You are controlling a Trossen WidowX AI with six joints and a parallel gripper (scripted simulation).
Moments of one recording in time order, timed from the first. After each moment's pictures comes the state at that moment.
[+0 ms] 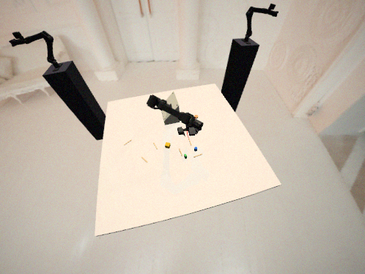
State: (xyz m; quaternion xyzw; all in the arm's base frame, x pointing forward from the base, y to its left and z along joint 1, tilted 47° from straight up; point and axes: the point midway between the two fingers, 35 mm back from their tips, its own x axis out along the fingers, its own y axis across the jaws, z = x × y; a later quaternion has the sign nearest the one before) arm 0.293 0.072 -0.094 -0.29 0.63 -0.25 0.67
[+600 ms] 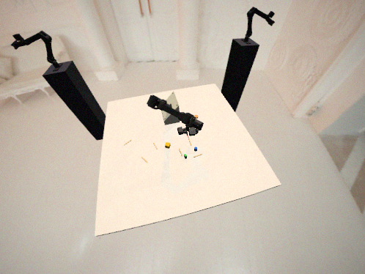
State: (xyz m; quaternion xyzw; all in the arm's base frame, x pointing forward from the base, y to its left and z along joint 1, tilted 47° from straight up) arm 0.292 0.071 -0.095 -0.30 0.63 -0.25 0.67
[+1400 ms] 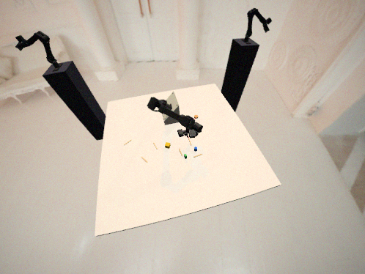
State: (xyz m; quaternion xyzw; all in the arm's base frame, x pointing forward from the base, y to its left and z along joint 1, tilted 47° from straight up) arm 0.297 0.055 -0.111 -0.30 0.63 -0.25 0.67
